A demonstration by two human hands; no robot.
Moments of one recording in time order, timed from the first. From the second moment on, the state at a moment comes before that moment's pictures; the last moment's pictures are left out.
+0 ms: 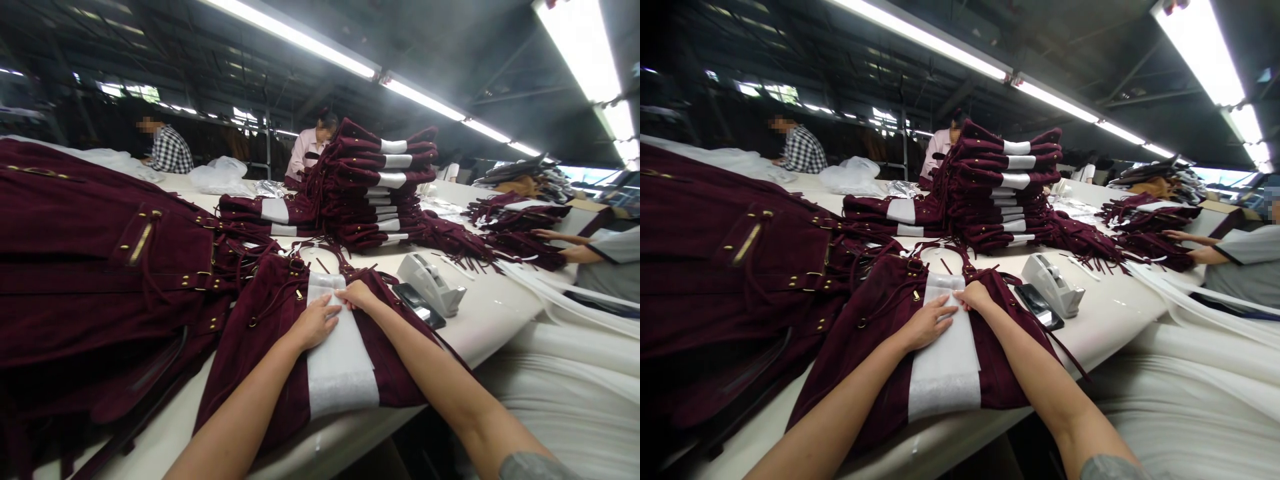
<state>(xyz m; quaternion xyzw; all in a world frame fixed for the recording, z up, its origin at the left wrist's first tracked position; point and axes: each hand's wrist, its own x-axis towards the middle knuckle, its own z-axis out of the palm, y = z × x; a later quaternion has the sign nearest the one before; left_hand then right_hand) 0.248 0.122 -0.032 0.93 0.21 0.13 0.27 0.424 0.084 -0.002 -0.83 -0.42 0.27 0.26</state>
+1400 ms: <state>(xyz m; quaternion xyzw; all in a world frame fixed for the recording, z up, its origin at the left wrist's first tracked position) 0.251 0.125 -0.036 0.93 0.20 0.16 0.25 0.405 0.040 -0.015 -0.74 -0.66 0.04 0.10</state>
